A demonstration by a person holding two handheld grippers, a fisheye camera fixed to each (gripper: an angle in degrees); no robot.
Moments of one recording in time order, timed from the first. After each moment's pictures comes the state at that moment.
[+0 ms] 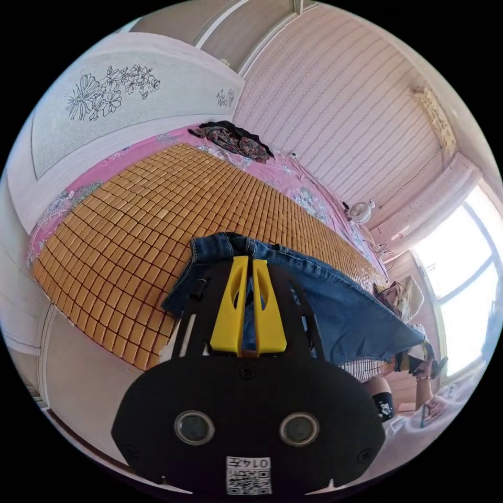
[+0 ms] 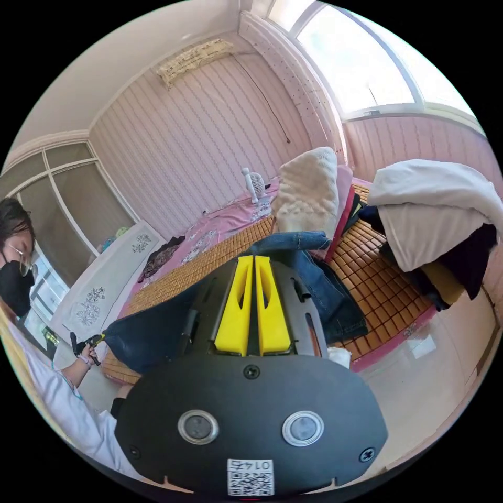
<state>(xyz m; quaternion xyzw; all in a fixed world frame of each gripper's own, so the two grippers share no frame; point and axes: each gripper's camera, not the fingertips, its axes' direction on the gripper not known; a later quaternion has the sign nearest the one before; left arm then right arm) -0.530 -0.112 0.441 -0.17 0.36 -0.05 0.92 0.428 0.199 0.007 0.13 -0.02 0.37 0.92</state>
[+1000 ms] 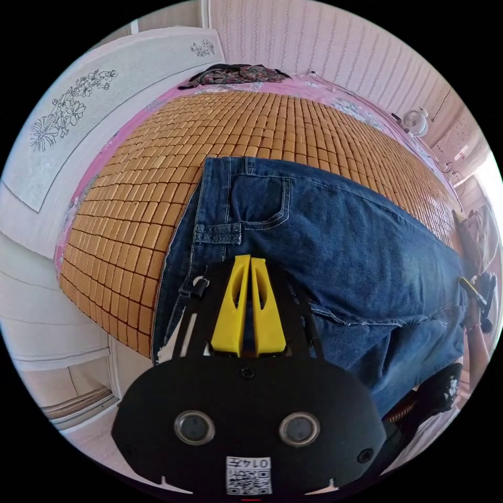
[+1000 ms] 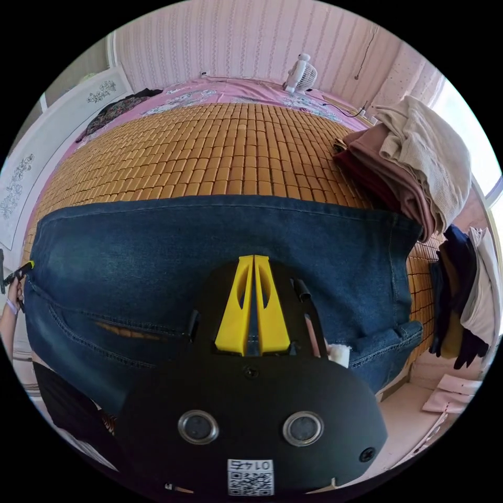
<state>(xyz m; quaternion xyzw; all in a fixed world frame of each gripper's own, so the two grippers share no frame) -0.364 0.002 0.518 -0.31 0.19 0.15 0.92 0.321 0.076 0.322 -0.19 0.07 0.18 0.96</state>
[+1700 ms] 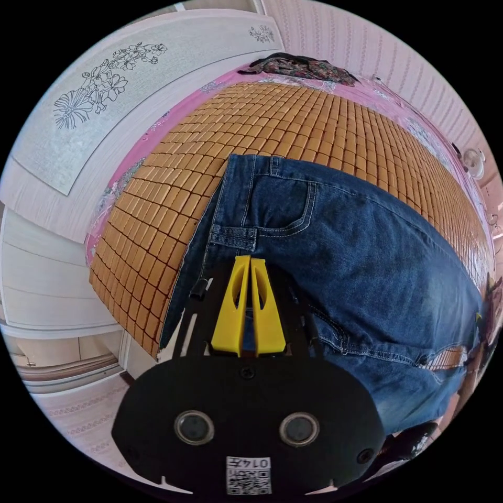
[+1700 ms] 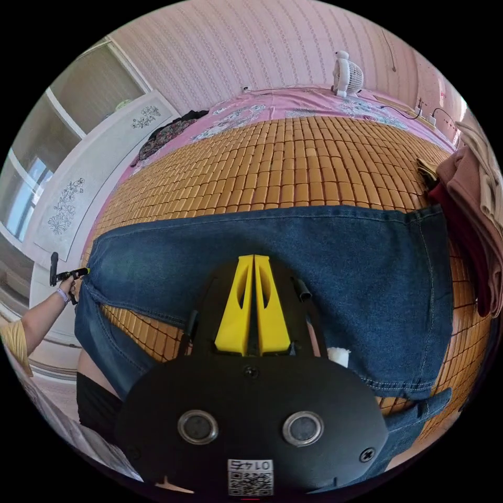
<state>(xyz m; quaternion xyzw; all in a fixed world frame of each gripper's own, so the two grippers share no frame) -0.391 -0.011 0.585 -0.34 0.08 0.07 0.94 0.358 0.006 0.387 -0.12 -0.11 0.20 0.97</state>
